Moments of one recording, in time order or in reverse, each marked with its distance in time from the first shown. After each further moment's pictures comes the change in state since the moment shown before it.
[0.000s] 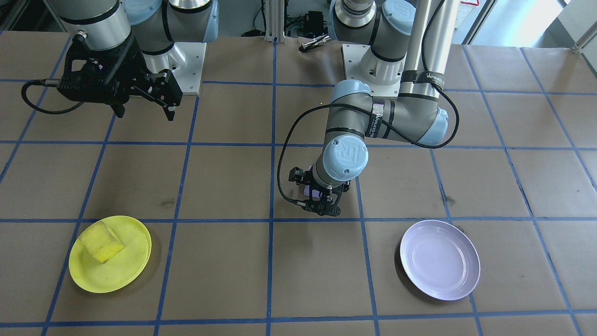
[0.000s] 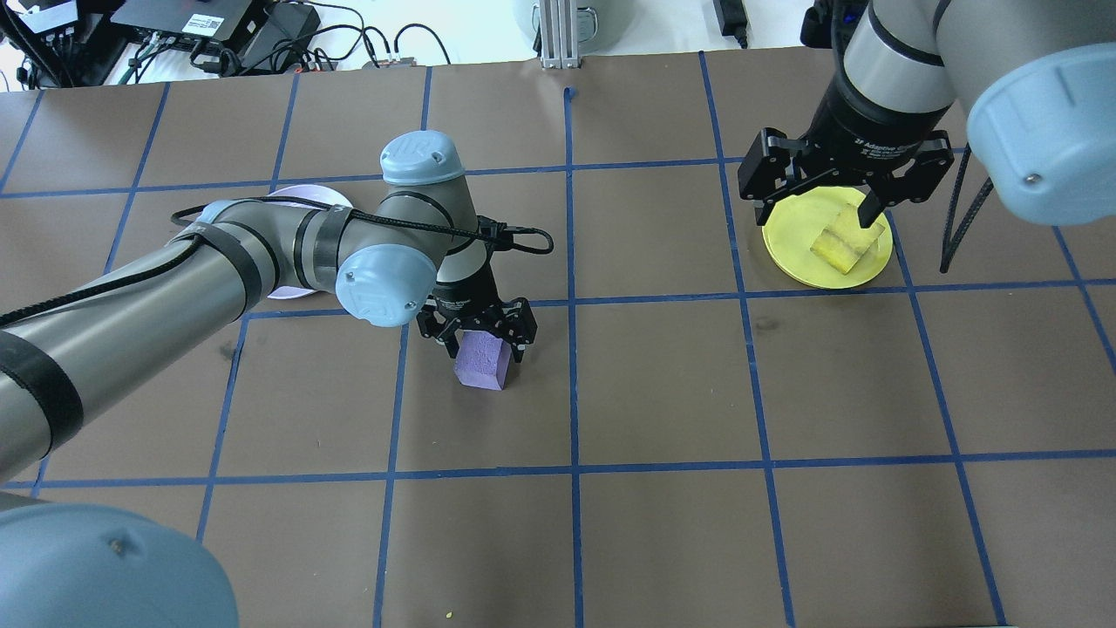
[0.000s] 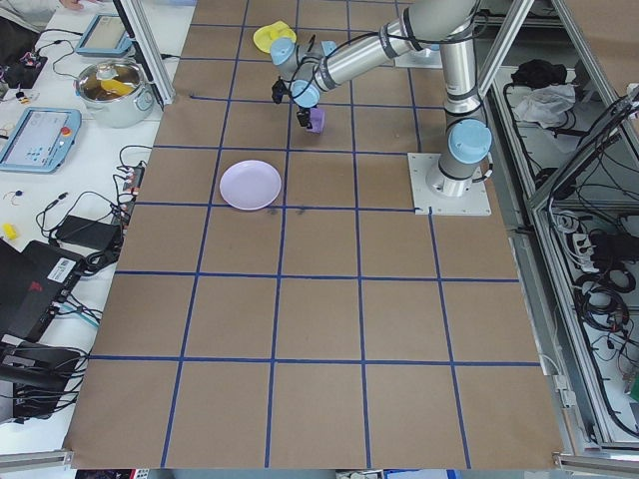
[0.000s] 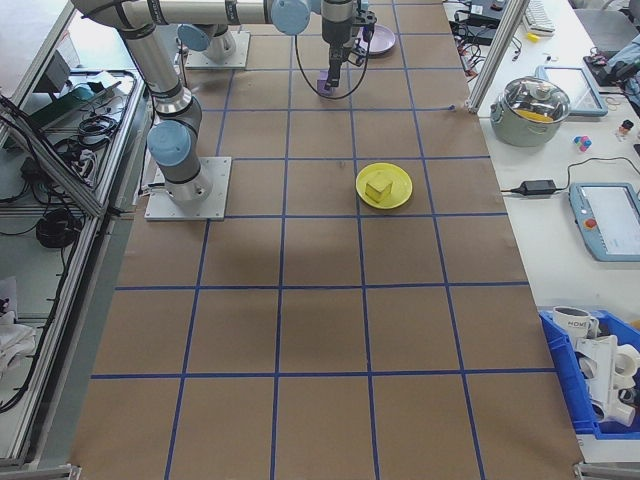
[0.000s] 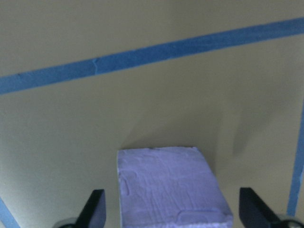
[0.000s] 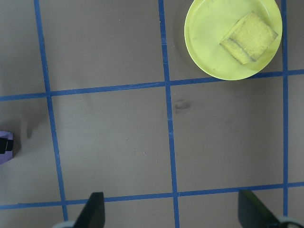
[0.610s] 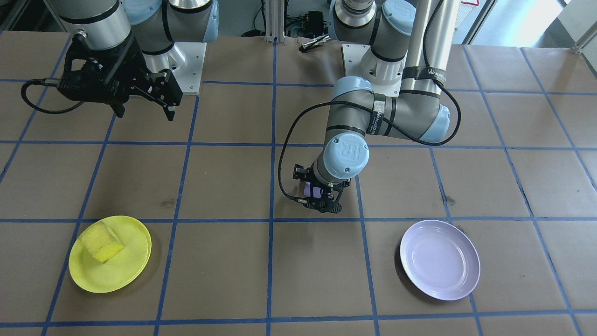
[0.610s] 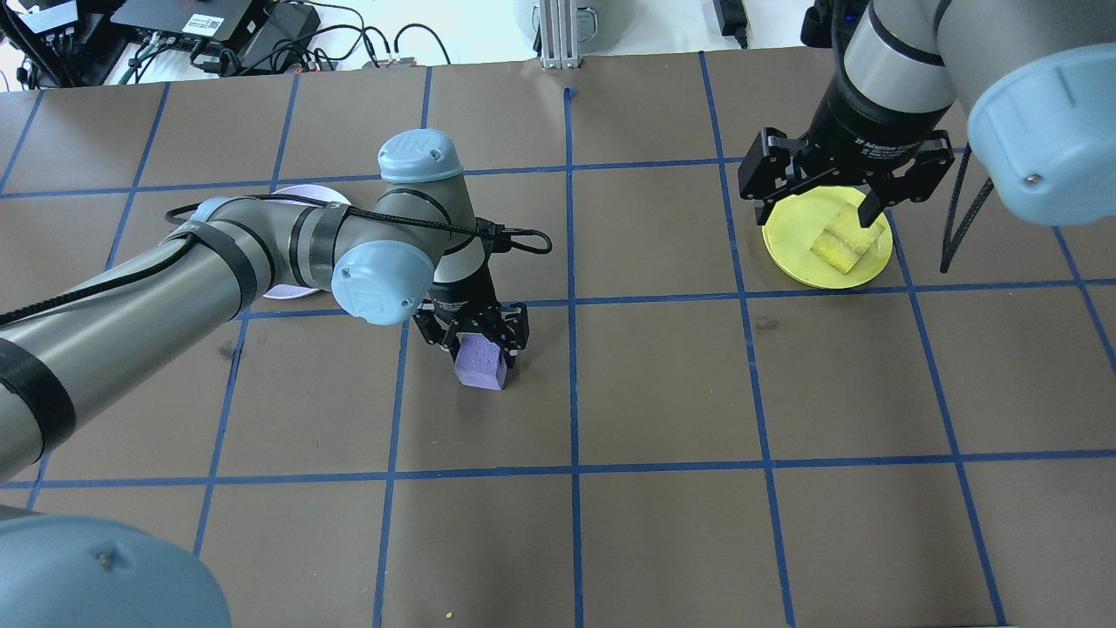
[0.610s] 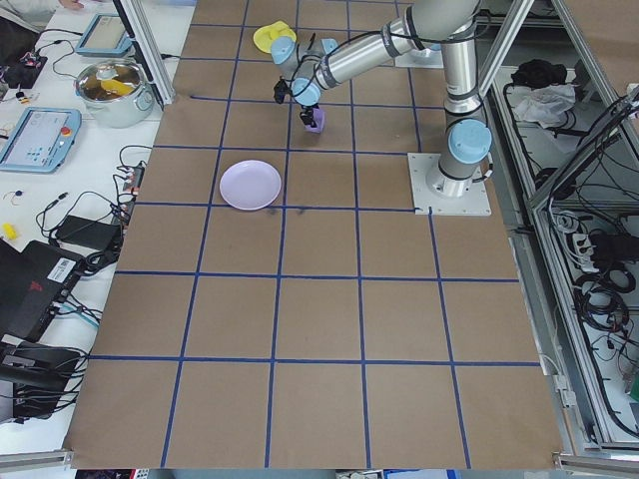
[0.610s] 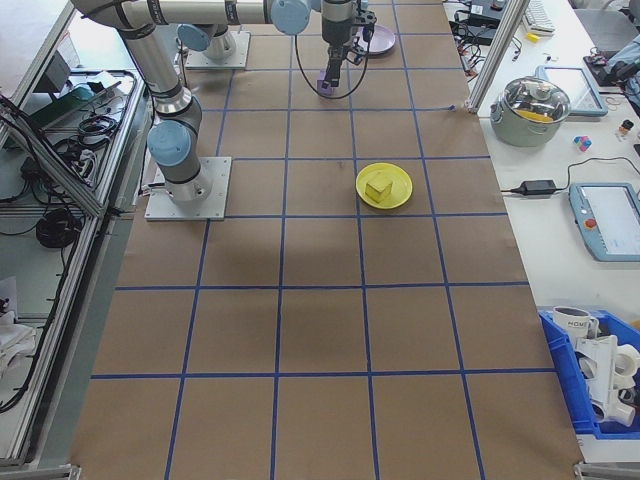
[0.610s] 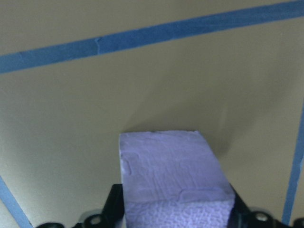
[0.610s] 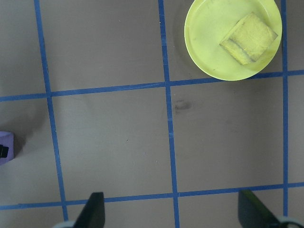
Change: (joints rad) left arm 0.001 0.012 0.001 -0.039 0.002 -0.008; right arm 0.000 -0.001 0.000 -0.001 0.000 0.000
